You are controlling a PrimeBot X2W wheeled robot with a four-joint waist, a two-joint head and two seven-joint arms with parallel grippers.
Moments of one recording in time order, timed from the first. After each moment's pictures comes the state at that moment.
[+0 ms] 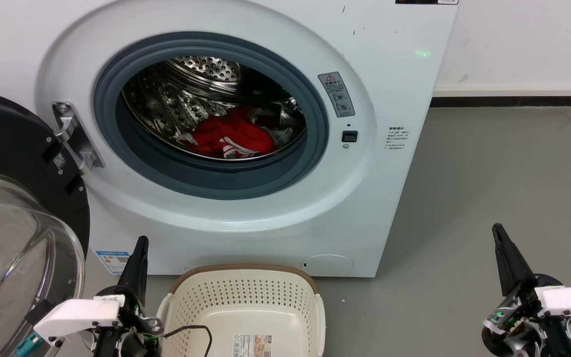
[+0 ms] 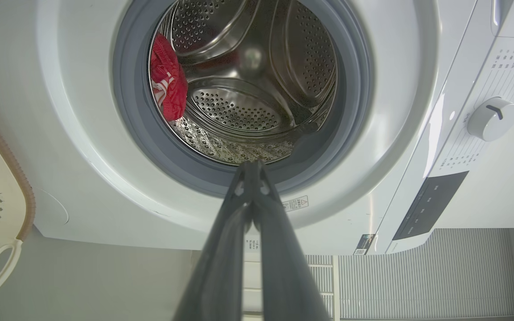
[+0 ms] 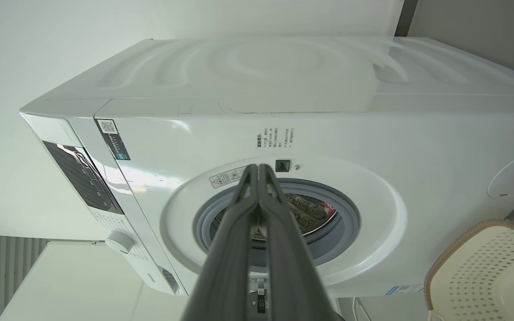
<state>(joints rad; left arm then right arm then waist) -0.10 0.05 0.11 0.25 -1.61 -0.13 0.11 -0.10 -0.05 -0.11 0.25 1.62 0.13 0.11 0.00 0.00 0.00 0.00</state>
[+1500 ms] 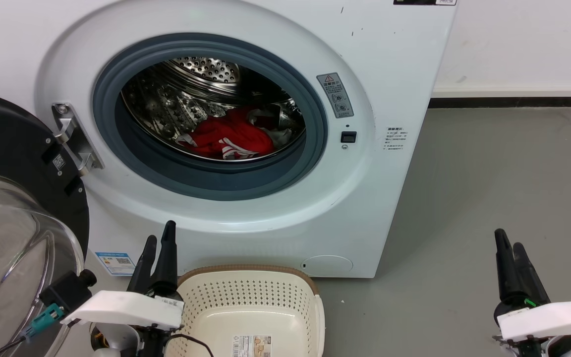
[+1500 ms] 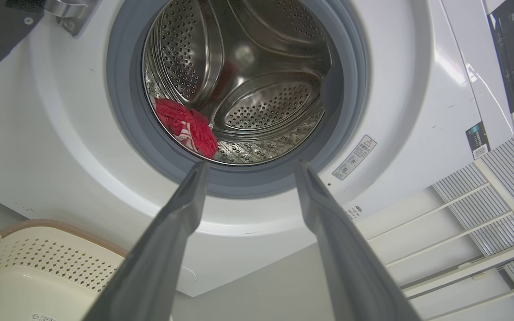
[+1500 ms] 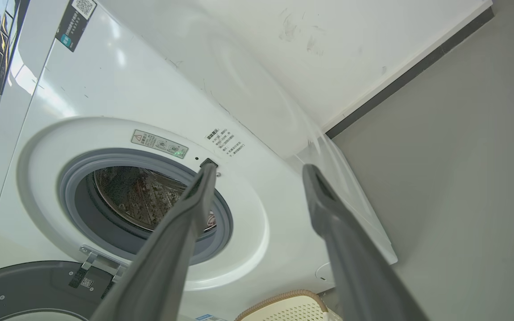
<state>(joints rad) -0.08 0.05 0.00 0.15 -0.92 -0.12 -0.06 0.01 -0.05 -0.09 0.10 0.84 0.13 -0.06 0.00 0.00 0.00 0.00</state>
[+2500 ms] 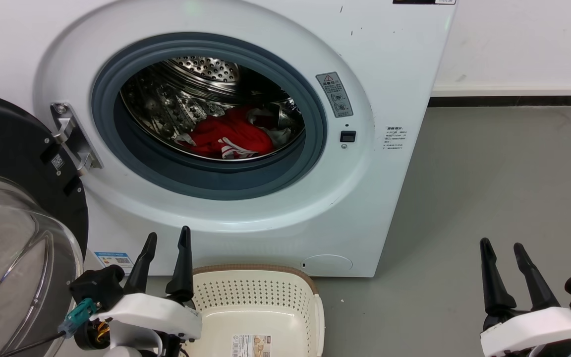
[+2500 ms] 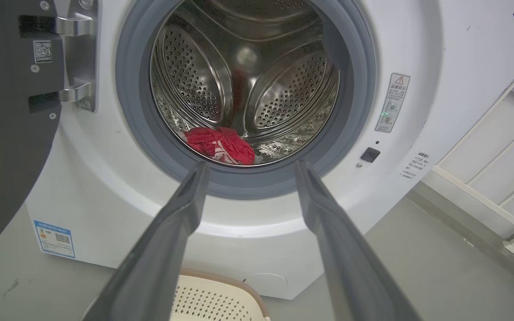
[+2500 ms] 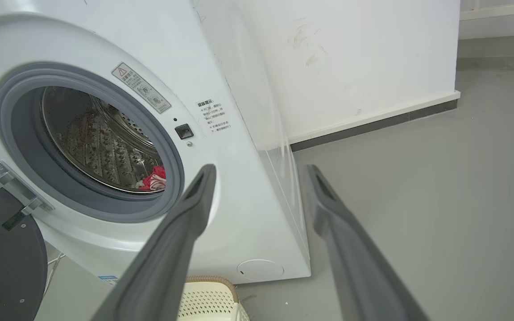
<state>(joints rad) -0.08 0.07 -0.06 0.17 -0.48 -0.08 -0.15 0.05 -0.05 -0.07 0.04 0.40 0.13 -0.07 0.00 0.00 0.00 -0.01</state>
